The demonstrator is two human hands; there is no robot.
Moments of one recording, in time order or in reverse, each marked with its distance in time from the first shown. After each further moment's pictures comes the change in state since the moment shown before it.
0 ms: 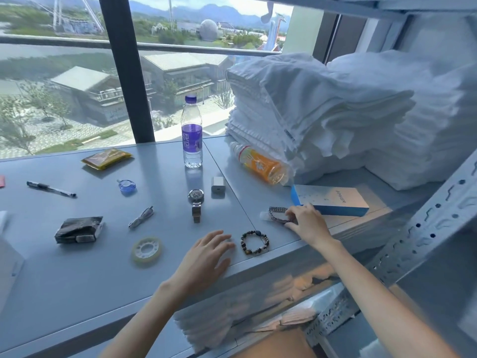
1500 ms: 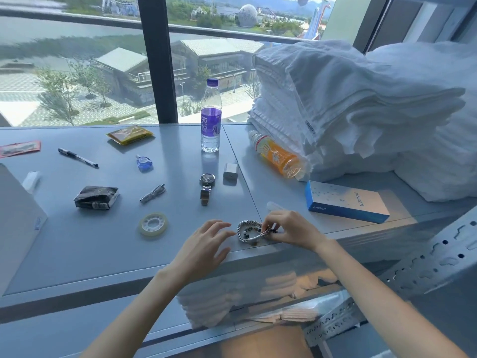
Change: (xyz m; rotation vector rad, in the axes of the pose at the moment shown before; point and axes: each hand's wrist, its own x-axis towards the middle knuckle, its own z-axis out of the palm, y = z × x) left_hand -0.011 0.019 -0.007 -0.050 0.044 -0.136; right_hand 0.002 -0.024 0.009 0.319 -0.220 -0.656
